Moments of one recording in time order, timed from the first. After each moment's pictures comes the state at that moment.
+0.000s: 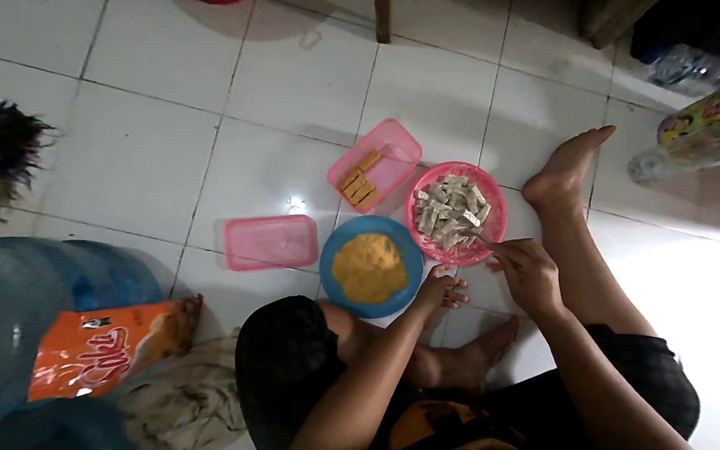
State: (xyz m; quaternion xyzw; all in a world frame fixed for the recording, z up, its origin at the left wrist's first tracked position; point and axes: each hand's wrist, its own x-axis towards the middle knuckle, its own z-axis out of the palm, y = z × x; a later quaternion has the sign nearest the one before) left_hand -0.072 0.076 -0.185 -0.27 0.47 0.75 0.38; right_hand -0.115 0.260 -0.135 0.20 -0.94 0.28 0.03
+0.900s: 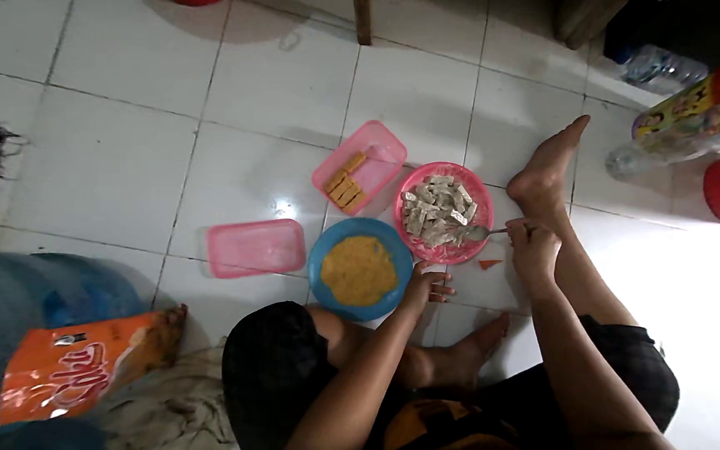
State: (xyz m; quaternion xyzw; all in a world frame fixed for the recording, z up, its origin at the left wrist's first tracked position) left_hand -0.071 0.075 -0.191 -0.29 0.46 0.77 0.33; right_hand -0.157 0.272 -0.138 -0.14 -0.94 0.30 -0.04
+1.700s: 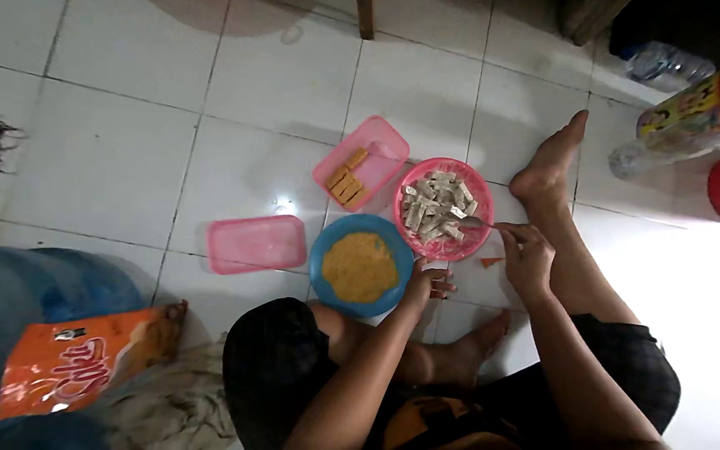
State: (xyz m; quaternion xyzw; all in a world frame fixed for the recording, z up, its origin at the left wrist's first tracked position) left_hand -0.071 0.075 -0.190 -0.29 0.45 0.78 0.32; right_hand -0.132 0.271 -0.149 0.05 -0.95 0.31 0.03
